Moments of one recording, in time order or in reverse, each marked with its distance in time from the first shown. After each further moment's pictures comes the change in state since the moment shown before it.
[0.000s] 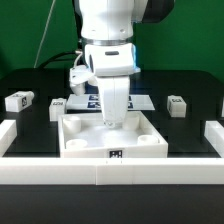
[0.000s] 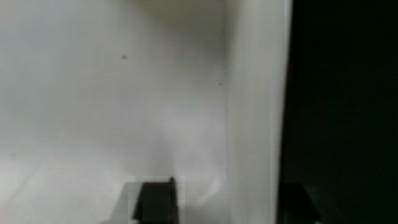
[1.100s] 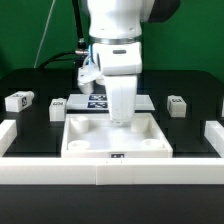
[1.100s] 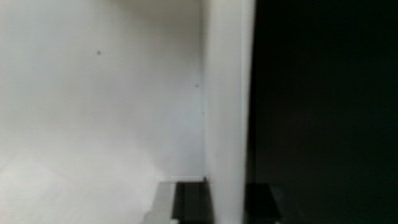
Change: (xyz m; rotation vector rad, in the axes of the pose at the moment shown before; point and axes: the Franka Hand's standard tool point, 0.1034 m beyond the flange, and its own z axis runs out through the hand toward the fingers) arm 0.043 0.012 -0.004 -0.020 0.013 0.072
